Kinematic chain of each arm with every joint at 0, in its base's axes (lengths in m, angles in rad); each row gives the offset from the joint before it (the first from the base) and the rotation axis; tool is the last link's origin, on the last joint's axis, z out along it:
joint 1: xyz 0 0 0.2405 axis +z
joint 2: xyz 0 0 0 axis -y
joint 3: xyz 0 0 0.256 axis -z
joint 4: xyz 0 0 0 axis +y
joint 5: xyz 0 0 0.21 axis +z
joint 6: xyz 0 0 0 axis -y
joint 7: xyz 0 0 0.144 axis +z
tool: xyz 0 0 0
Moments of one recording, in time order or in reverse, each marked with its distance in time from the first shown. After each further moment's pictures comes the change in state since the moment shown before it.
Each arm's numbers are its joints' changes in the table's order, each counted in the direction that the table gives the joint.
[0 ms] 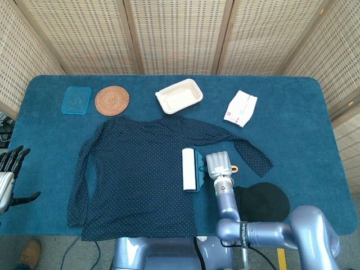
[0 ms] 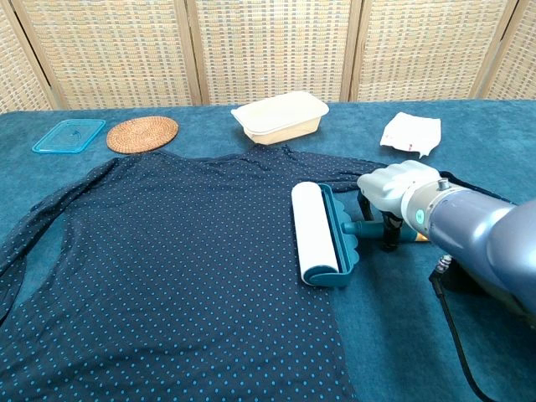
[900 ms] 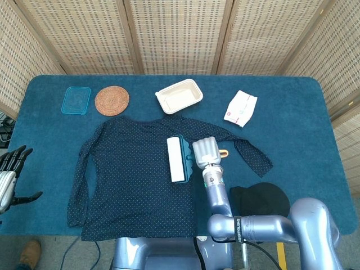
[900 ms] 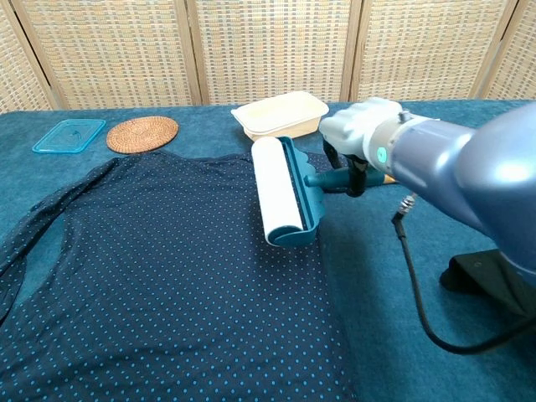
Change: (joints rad) left arm -0.016 -0.011 -0.003 0.006 -0.001 0.038 -0.044; right arm 0.123 -0.050 -0.123 -0.111 -0.009 -0.085 -0.205
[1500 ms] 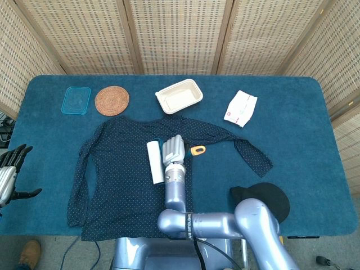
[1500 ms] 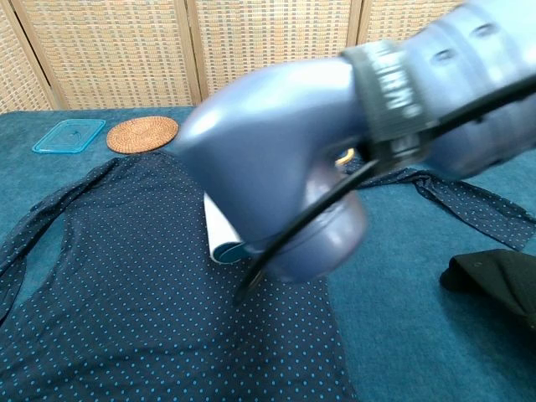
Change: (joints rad) left arm -0.053 0.002 0.021 0.050 -0.096 0.118 -0.045; right arm 0.374 0.287 -0.198 0.378 0.320 -0.042 -0.451
